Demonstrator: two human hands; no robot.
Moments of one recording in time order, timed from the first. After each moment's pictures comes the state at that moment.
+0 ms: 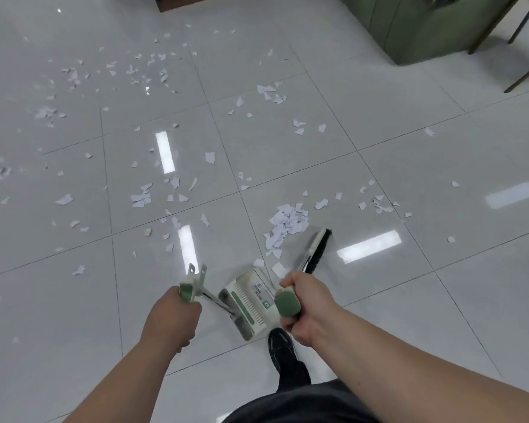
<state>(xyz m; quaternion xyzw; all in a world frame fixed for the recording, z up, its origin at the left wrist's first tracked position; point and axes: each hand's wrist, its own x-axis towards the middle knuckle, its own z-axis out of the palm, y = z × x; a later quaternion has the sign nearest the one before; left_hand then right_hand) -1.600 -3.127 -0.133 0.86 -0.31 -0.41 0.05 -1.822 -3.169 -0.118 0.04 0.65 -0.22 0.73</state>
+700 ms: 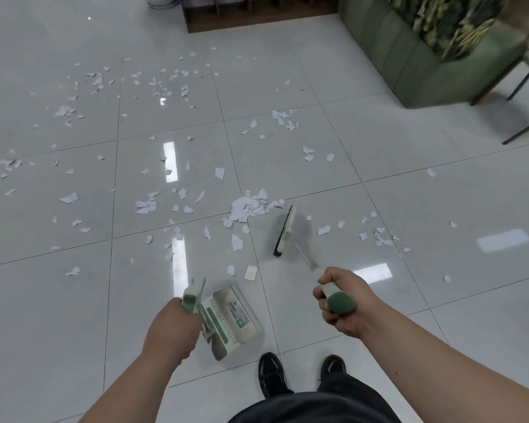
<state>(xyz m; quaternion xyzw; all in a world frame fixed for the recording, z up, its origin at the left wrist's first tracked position) -1.584 -3.129 -0.130 0.86 -0.29 -0.41 0.09 -1.870 -3.218 -0.112 -0.06 0.64 -0.23 0.74</state>
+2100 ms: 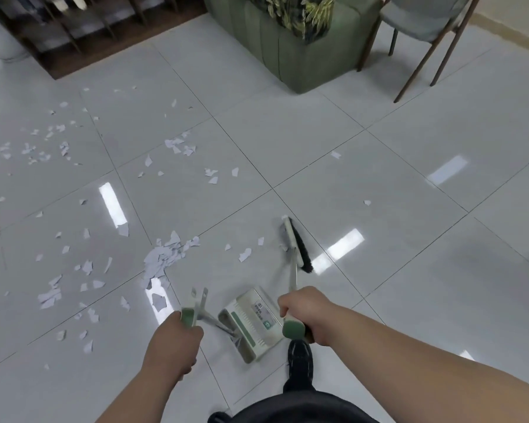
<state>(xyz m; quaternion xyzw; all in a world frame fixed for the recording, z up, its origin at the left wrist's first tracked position) -1.945 -3.360 -0.127 0.81 -0.41 -0.41 0.00 -2.195 -3.372 -0.143 -0.18 0.70 -0.11 0.68</state>
